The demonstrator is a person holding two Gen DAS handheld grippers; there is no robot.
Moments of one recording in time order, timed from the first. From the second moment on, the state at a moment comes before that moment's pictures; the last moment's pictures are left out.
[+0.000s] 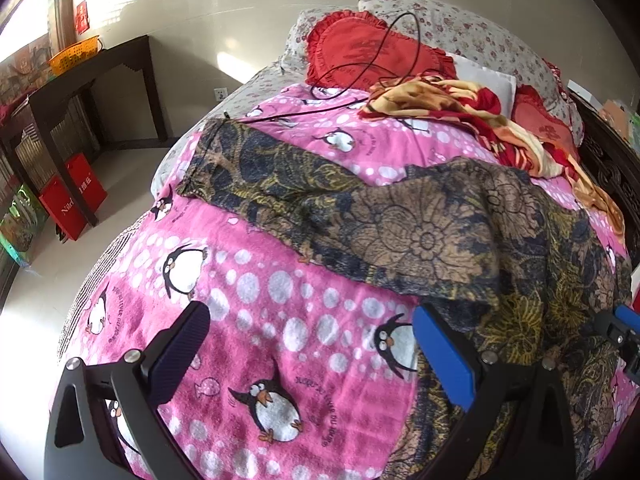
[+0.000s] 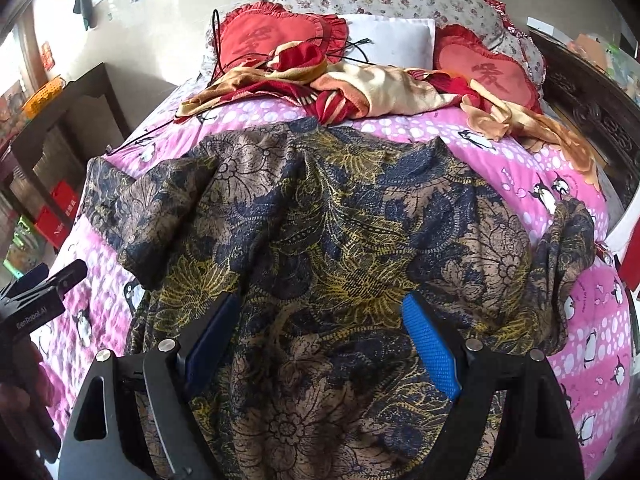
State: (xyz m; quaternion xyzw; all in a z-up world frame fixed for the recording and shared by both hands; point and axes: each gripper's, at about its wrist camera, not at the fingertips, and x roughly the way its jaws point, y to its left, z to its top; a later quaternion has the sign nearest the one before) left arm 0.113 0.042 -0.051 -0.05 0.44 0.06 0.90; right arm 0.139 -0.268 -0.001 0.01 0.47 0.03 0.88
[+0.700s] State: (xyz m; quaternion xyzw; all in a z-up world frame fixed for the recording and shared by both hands) left arm 0.223 0.202 -0.090 -0.27 0.43 0.13 0.85; right arm 0.152 -0.263 -0.023 0.01 0.49 0.05 0.87
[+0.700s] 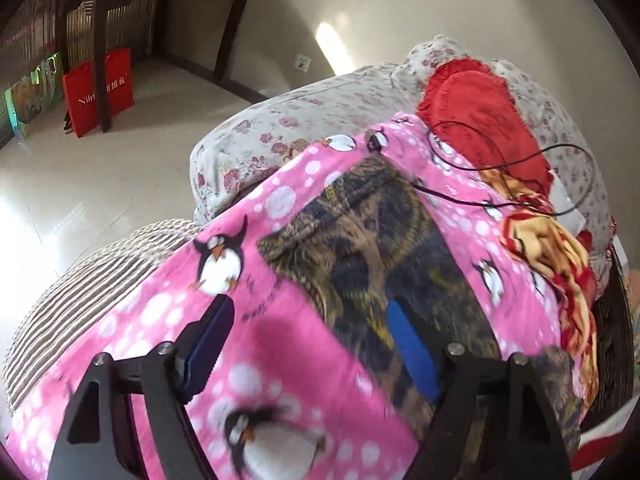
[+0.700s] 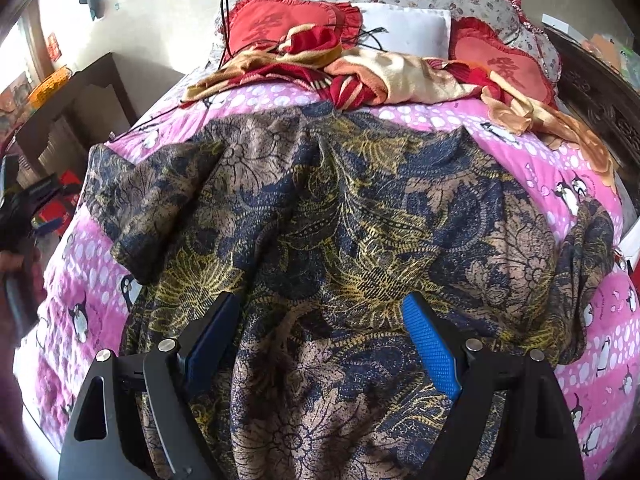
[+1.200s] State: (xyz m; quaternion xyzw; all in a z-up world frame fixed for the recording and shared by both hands) left arm 0.236 0.181 -0.047 -0.22 0.41 0.06 0.88; right arm 0.159 -0.275 -0.029 0.02 0.50 0.05 0.87
